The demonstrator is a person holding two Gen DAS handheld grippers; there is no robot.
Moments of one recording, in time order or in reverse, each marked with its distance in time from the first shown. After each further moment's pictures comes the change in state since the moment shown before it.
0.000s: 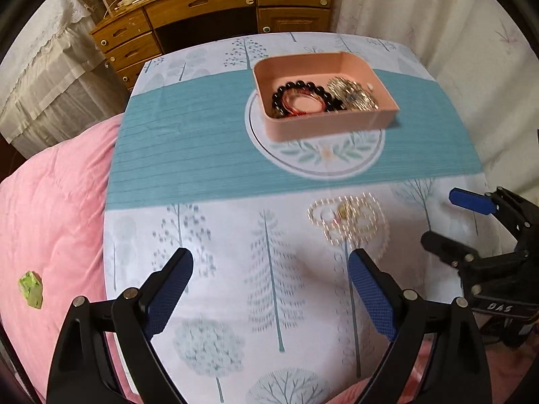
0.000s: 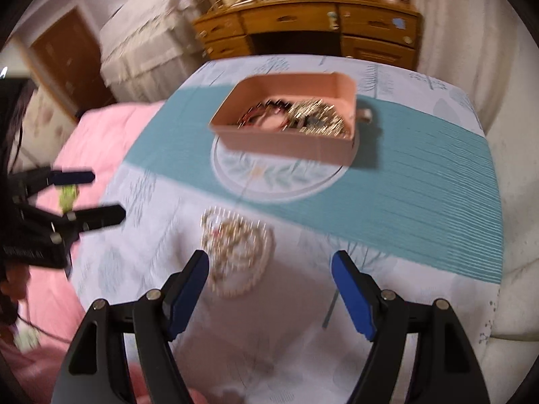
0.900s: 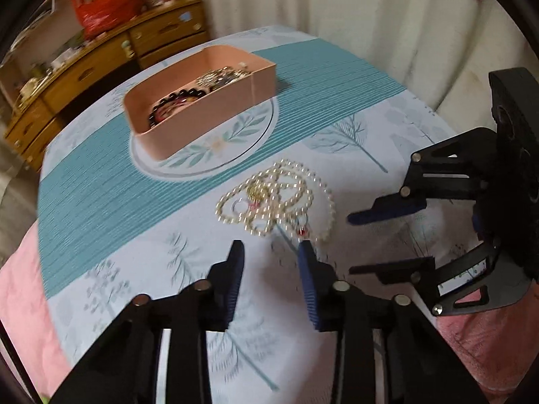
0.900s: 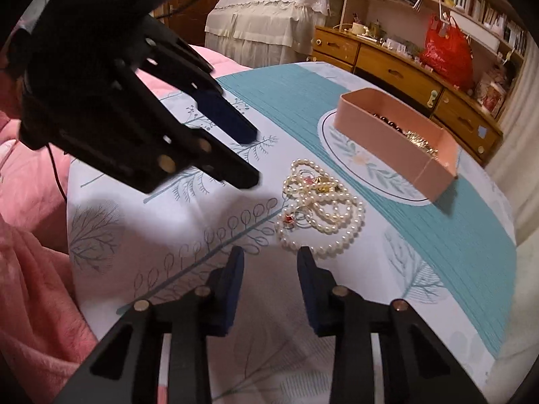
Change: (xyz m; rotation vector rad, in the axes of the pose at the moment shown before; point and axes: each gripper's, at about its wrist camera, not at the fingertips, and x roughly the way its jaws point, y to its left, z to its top) left arm 0.050 -0.050 -0.036 0.460 -0.162 -0.229; right arm 0.034 0.070 -0.067 -0.521 -0.136 0.018
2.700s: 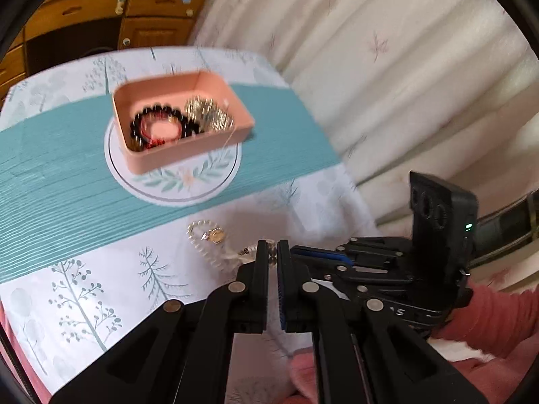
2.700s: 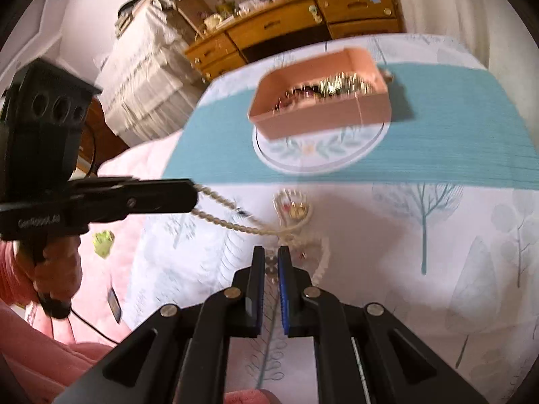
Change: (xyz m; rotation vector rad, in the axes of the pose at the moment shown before) left arm -0.072 0.082 0.042 -0.317 -0.028 -0.462; right arm -0.032 -0.062 0.038 0.840 -0.030 0.093
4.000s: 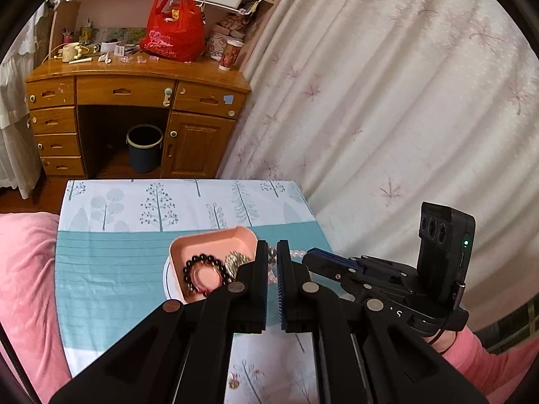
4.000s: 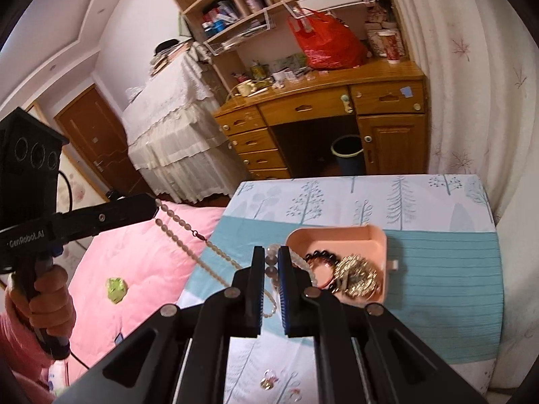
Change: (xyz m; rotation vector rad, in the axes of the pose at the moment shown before) left arm -0.101 -0.021 0.137 -0.070 -0.340 0.178; right arm -0.061 0.022 0.171 -0.123 -0.204 0.021
